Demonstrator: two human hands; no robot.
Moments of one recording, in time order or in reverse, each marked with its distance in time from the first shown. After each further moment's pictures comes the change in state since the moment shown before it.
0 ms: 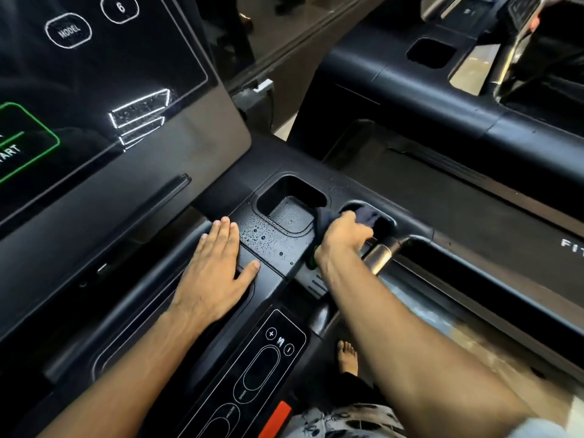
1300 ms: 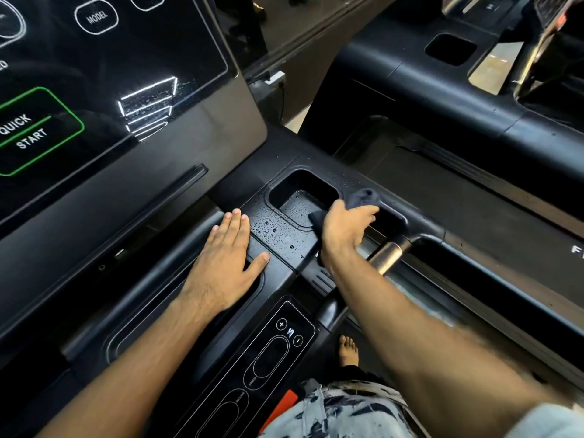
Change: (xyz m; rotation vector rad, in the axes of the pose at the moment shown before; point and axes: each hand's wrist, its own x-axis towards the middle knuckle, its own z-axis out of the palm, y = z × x) left_hand 0.001 -0.003 -0.003 -0.008 -0.029 -0.005; right_hand -0.014 -0.003 0.005 -0.538 -0.167 -0.202
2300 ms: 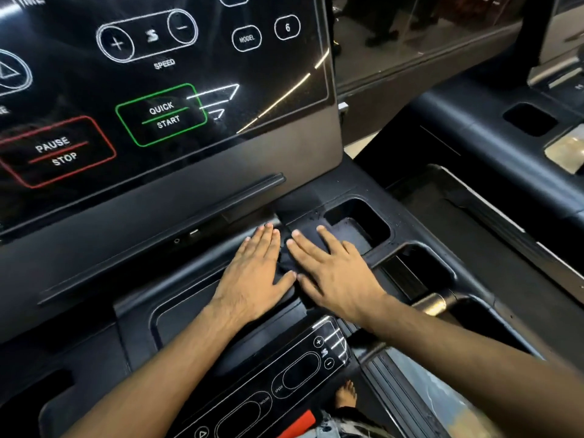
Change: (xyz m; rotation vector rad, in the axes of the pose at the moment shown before) left_hand -0.025 -0.009 0.002 -0.057 0.123 -0.127; right_hand -0.052 0.022 -0.017 -1.292 -0.617 -1.688
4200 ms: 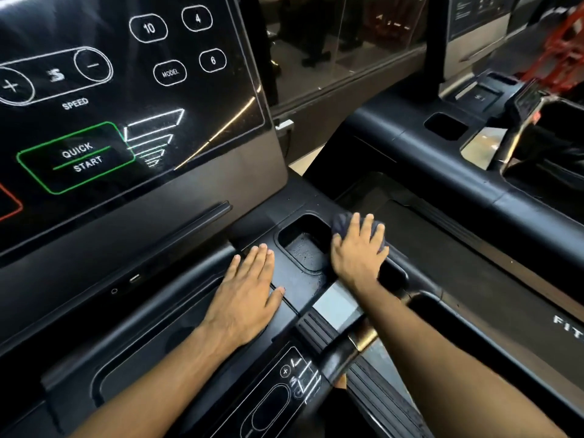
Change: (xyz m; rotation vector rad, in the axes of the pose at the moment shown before) left_hand 0.027 0.031 0.004 0.028 -0.010 0.211; right_hand 0.010 0.076 0.011 0.334 0.160 1.103
